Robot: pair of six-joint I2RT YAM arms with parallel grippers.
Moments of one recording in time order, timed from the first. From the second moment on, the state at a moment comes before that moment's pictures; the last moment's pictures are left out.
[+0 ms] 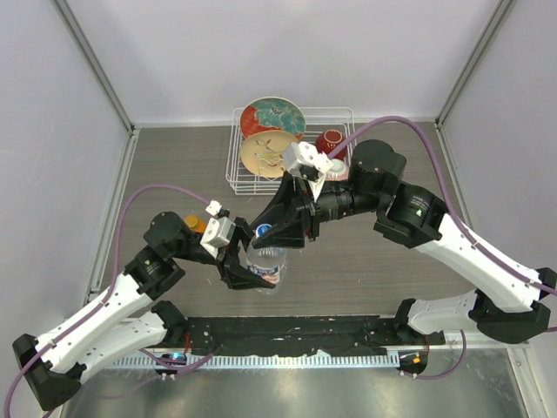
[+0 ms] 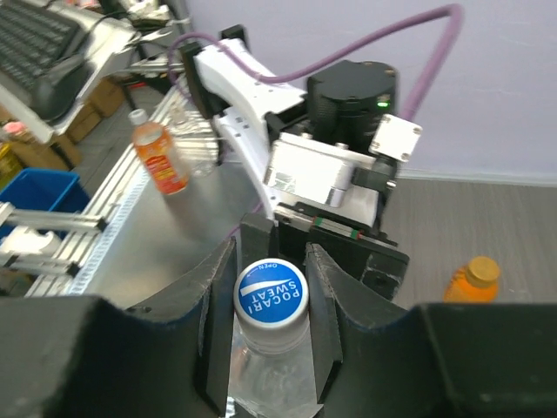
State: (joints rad) left arm -0.78 0.74 0.72 0.18 1.05 -0.21; right arm 1.04 1.25 1.60 -0.36 -0.79 0.10
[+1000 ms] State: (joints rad) left arm -0.78 0.75 0.62 0.11 0.07 0.00; right arm 1.31 1.55 1.77 -0.51 0.92 0.37
